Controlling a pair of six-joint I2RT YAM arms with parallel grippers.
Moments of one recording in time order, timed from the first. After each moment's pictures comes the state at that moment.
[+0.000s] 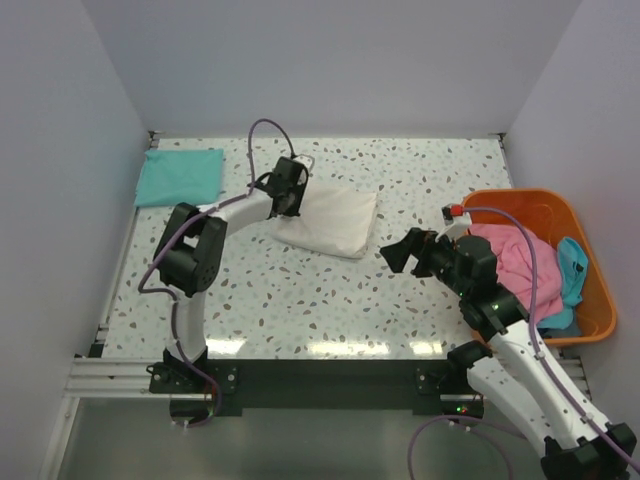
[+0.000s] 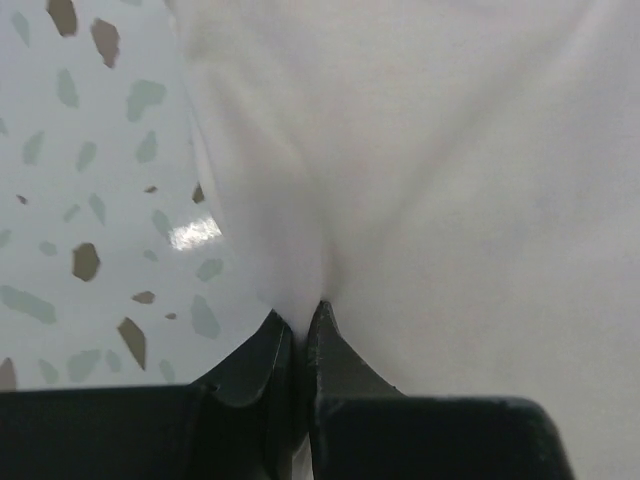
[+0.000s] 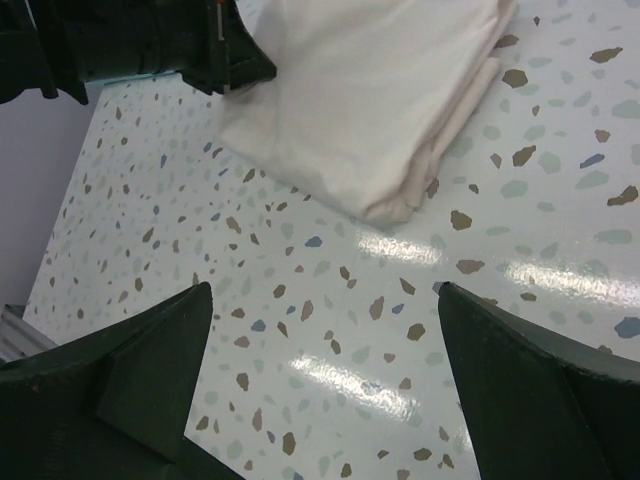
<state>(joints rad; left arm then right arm) -0.47 2.03 1.41 -0.24 -0.16 -0.10 0.41 0.65 0.59 -0.29 -0.12 0.54</state>
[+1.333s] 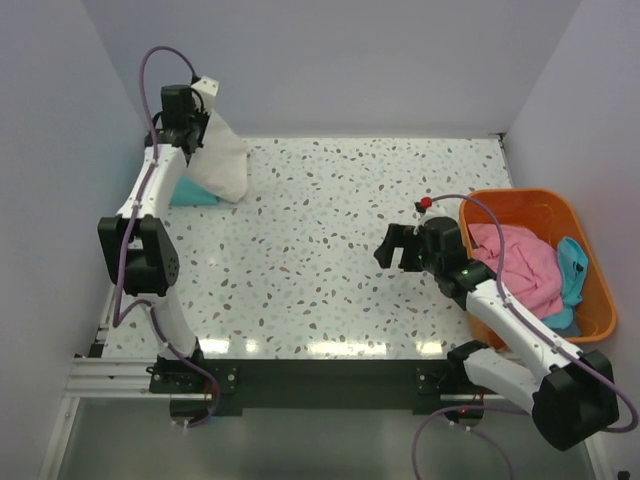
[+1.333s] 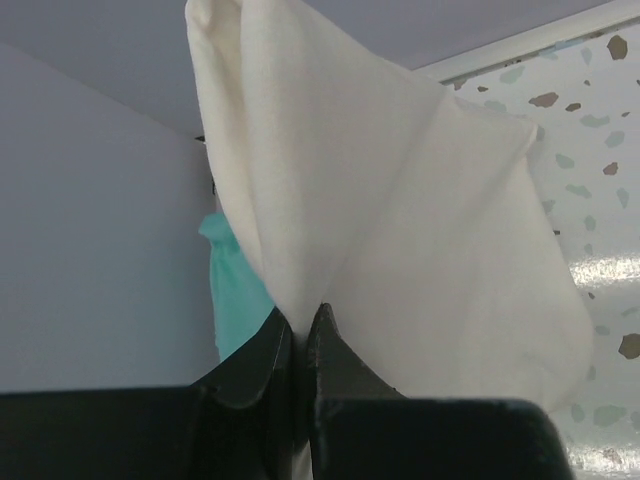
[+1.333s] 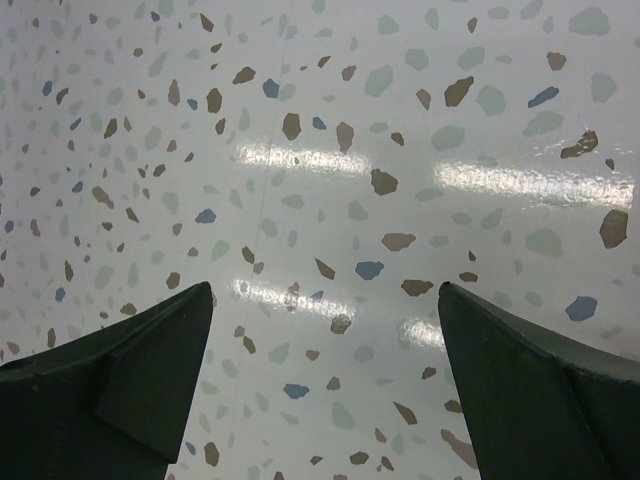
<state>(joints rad) 0.00 1.93 1.79 -0.39 -0.17 0.41 0.41 0.99 0.62 -0.26 -0.04 0.45</state>
